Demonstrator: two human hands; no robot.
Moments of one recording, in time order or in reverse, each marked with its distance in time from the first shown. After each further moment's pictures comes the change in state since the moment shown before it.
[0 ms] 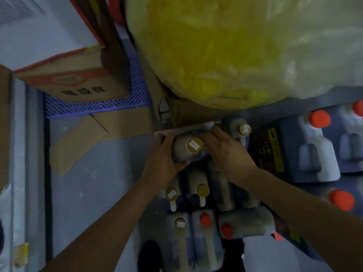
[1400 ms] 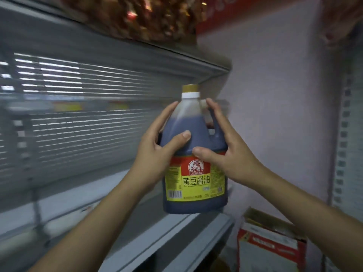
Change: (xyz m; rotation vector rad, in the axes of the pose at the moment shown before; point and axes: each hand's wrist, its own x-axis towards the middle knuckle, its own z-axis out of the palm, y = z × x) left_hand -0.641 0.616 -0.736 -0.243 1.248 0.573; right_hand -0.092 -0.816 -0.725 0.893 0.031 -1.299
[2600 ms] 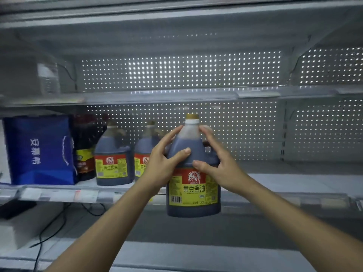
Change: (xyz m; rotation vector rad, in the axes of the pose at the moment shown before) left_hand -0.388 0.327 -0.561 0.649 0.660 -0.210; right_hand 0.019 -0.280 0.701 0.534 -0.570 -0.208
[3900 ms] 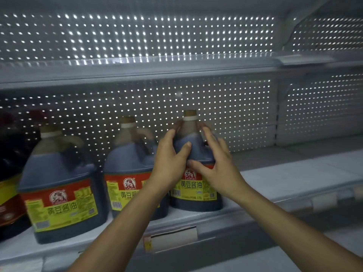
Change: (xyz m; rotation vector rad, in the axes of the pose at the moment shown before) left_hand 0.149 -0.155 -0.019 0.238 -0.043 0.122; right_hand 0.081 0.131 0.066 -0.346 0.373 0.223
